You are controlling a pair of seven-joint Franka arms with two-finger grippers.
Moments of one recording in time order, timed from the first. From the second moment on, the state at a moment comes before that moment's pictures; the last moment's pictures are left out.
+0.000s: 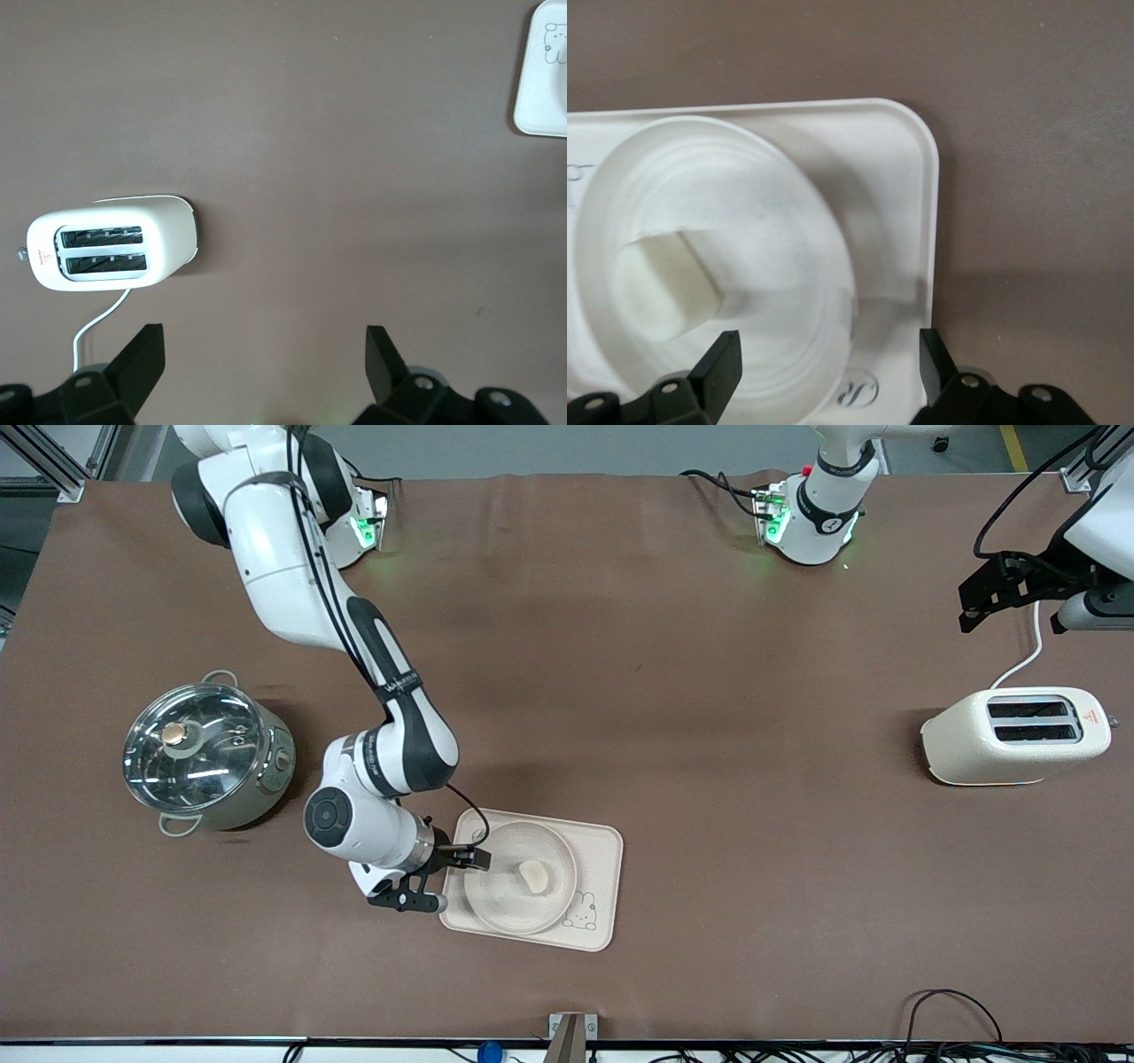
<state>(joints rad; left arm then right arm) -0.05 -0.03 -0.09 -1.47 0.05 1.46 -0.06 0.46 0.93 -0.13 -1.17 0.47 2.19 0.25</state>
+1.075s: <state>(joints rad) -0.07 0.02 -0.09 -1.48 0.04 1.49 -0.06 0.29 0.48 -0.29 -1.17 0.16 1.60 0.06</state>
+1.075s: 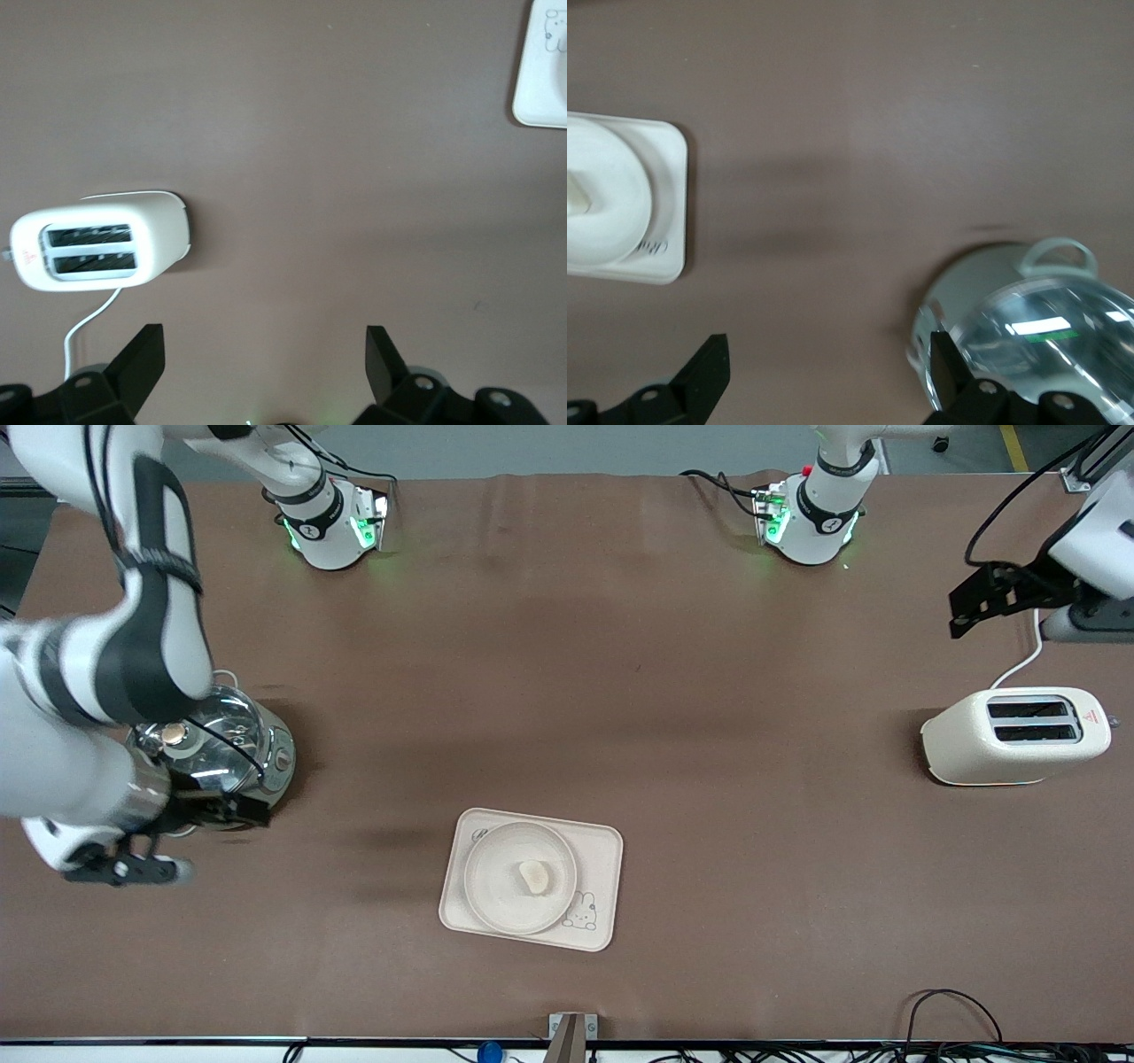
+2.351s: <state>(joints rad) -0.18 0.17 -0.11 -1.45 0.12 1.63 -0.20 0.04 -0.04 -0.11 -1.52 0.01 1.48 0.01</state>
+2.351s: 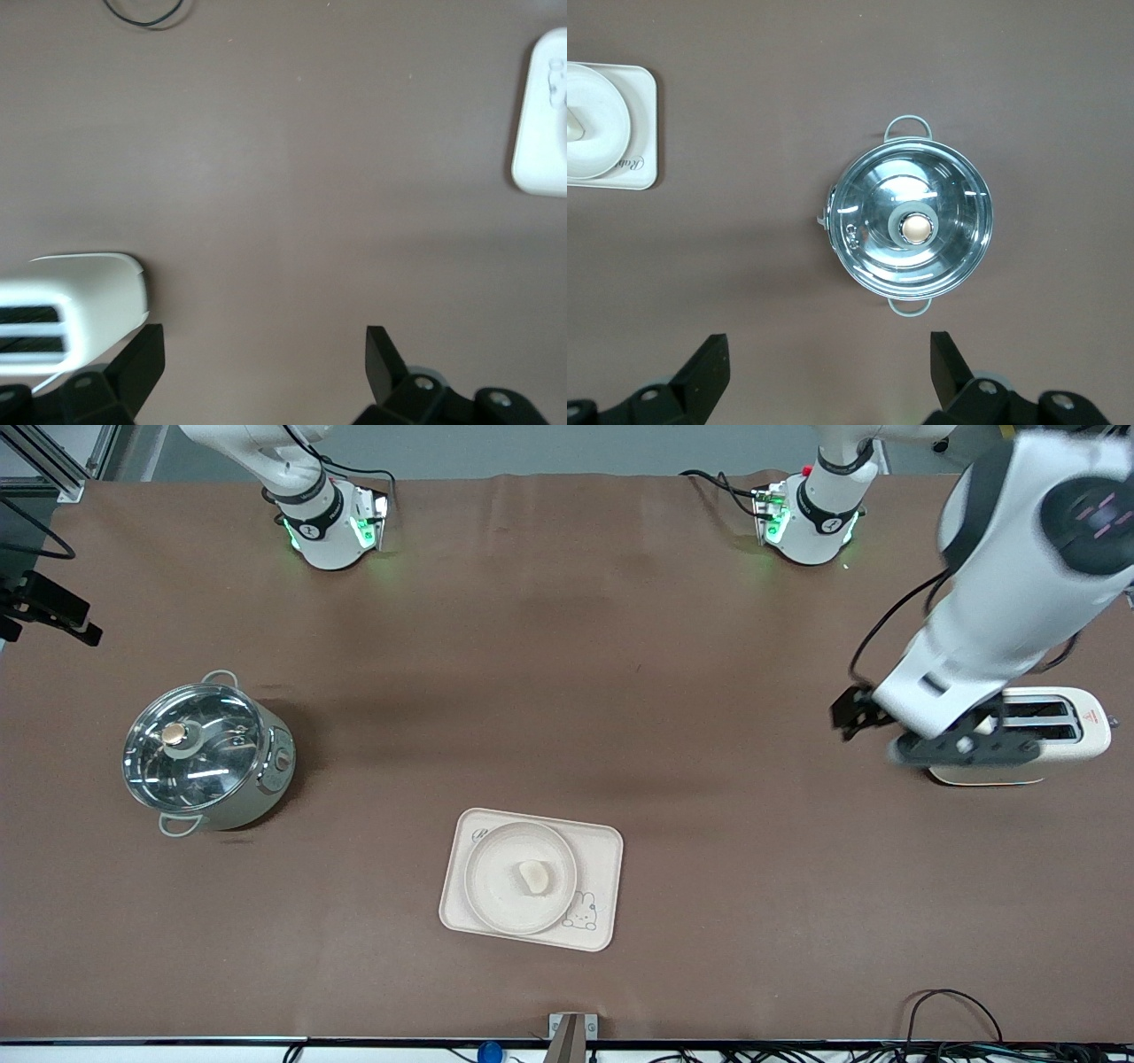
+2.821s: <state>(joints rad) -0.12 -0.06 -0.11 -1.57 0.02 1.57 -0.12 0.04 -0.04 -0.10 -1.52 -0.01 1.48 -0.01</state>
